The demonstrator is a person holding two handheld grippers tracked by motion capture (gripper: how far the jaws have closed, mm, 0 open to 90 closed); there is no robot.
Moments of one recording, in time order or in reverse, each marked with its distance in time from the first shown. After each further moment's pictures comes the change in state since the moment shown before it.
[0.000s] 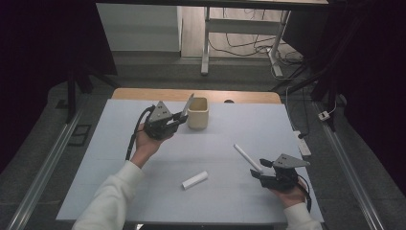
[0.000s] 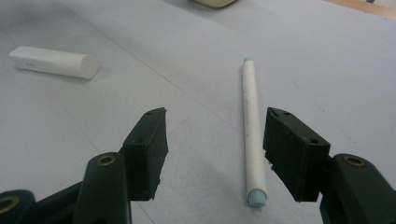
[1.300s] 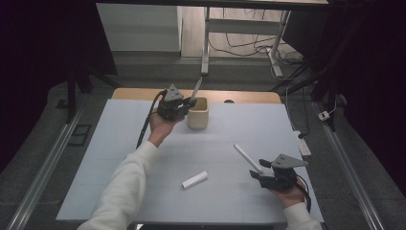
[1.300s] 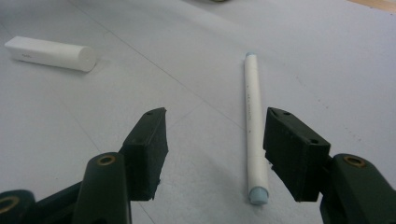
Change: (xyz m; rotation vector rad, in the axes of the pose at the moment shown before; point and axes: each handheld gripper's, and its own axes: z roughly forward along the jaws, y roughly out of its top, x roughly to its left) left arm 0.029 0.024 0.059 0.002 0.031 -0.069; right arm 0.000 -0.001 0.003 0.023 0.001 -0.015
